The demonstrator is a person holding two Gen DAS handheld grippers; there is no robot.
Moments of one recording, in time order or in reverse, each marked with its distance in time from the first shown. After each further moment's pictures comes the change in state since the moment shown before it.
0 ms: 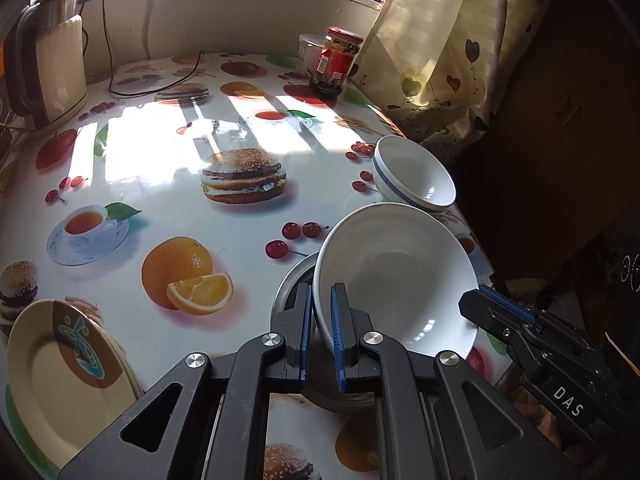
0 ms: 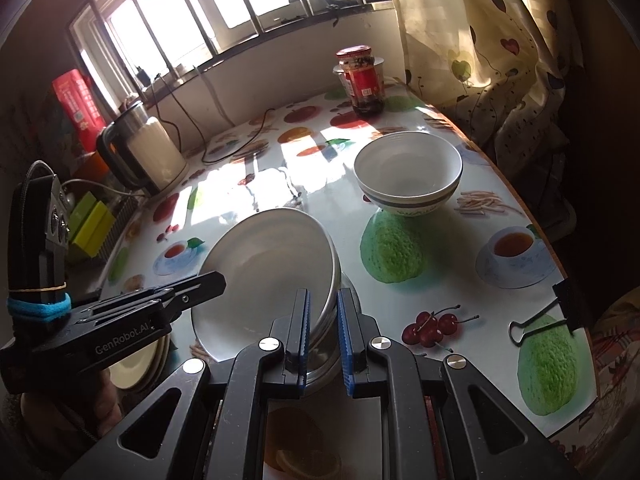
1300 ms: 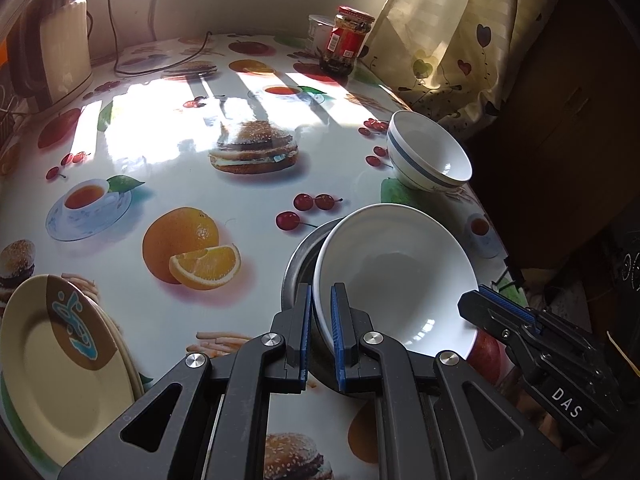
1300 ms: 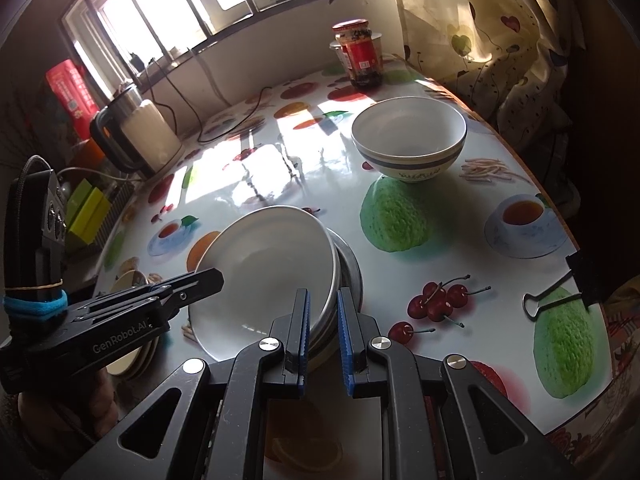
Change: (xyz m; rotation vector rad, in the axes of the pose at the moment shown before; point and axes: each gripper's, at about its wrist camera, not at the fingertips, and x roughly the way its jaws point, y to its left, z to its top) left arm 0.015 0.004 -0.014 -0.012 0.048 0.028; right arm 0.015 -0.003 -0.016 0.015 0.056 0.004
